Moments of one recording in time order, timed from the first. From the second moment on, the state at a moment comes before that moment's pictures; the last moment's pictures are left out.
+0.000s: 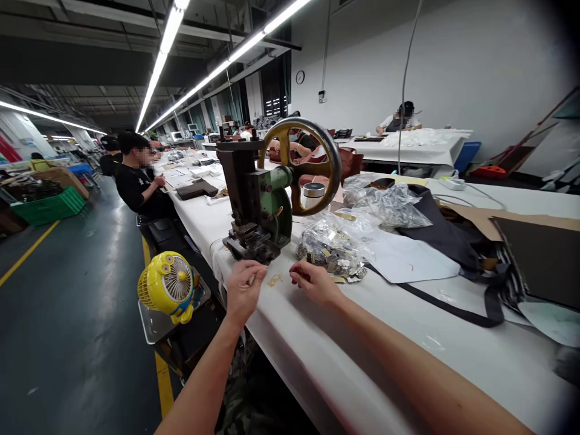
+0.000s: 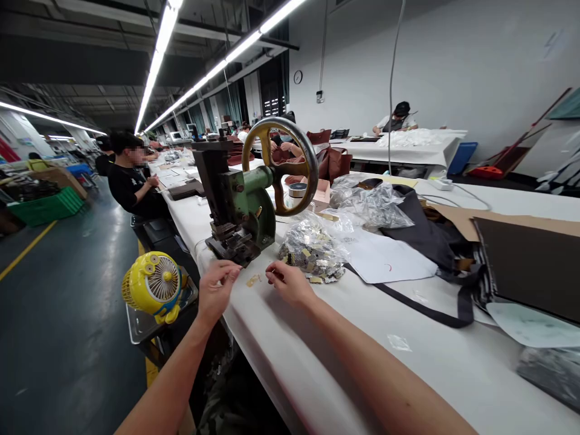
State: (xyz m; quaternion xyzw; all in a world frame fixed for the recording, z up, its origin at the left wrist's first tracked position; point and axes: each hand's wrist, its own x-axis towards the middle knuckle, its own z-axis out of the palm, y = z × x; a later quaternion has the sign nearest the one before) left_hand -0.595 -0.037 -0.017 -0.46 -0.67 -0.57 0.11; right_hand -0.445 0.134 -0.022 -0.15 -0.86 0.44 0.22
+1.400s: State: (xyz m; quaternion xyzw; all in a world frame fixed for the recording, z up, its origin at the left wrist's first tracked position) left_hand -0.717 -0.009 -0.030 -0.59 -0.74 -0.26 0.20; right_hand -0.449 0.141 -0.018 -0.15 -0.93 0.32 0.10
